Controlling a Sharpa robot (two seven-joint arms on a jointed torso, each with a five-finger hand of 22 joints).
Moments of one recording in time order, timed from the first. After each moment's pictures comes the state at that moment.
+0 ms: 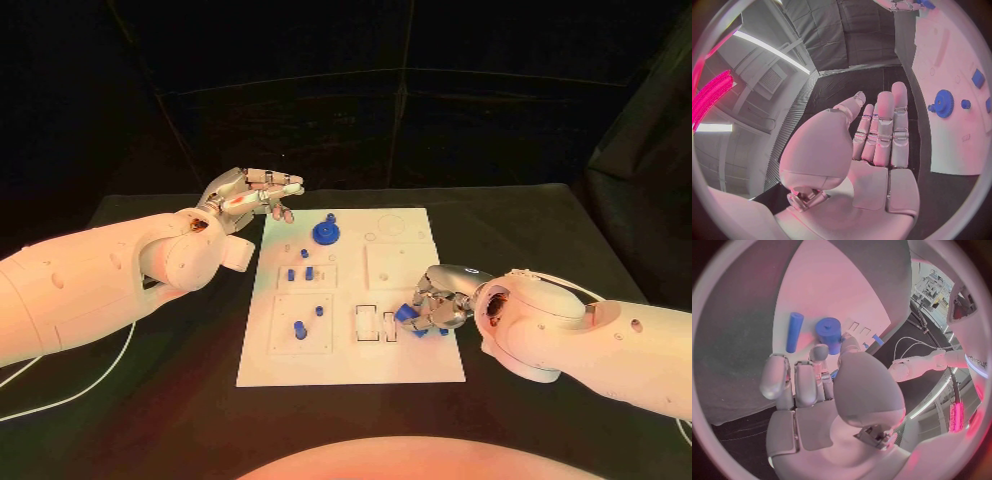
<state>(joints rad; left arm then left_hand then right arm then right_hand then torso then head) 1.23 -0.80 -0.10 1.35 -0.04 -0.15 0.36 1.36 -0.07 0.32 0.00 0.05 0.96 0.21 0.17 0.07 0.93 0.13 0.36 0.07 1.18 0.04 0.99 0.47 0.18 1.14 0.14 0.61 0.63 1.01 -0.97 -0.04 1.84 -1.47 -0.21 -0.53 1.35 -0.01 -0.15 0.25 0.43 0.99 0.09 0.36 0.16 1.30 0.01 0.89 0.91 1.47 -0.05 1.34 1.18 0.10 1.34 0.05 1.36 1.17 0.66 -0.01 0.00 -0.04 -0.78</state>
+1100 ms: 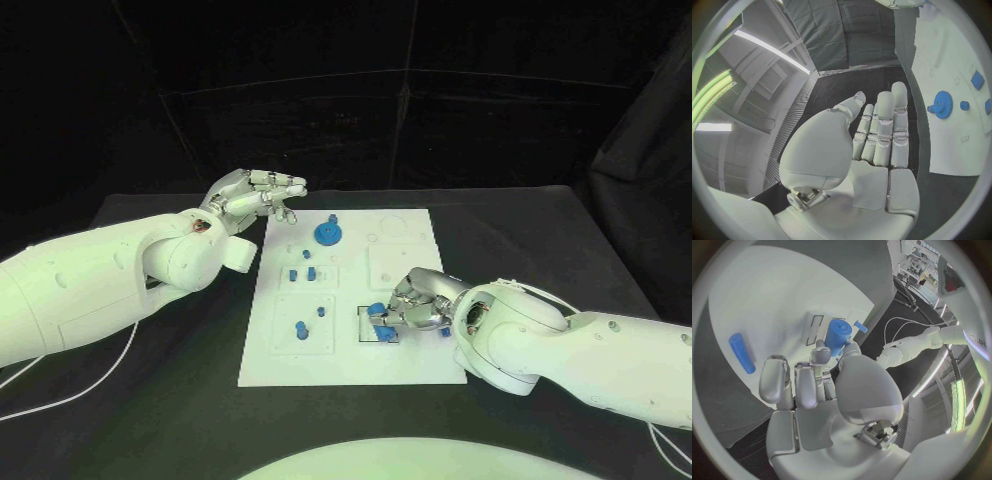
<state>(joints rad) 1.23 -0.79 -0.10 1.36 -0.04 -0.14 0.35 1.36 -0.07 0.32 0.00 0.05 0.96 0.21 0.17 0.07 0.93 0.13 0.36 0.07 1.18 0.04 0.99 0.47 0.18 1.14 0.14 0.61 0.63 1.00 -0.89 -0.05 1.86 -1.29 -0.35 -0.53 1.25 0.05 -0.22 0.29 0.37 1.02 0.07 0.39 0.19 1.33 -0.01 0.91 0.95 1.47 -0.06 1.38 1.24 0.08 1.36 0.05 1.39 1.22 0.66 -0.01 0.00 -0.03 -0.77</state>
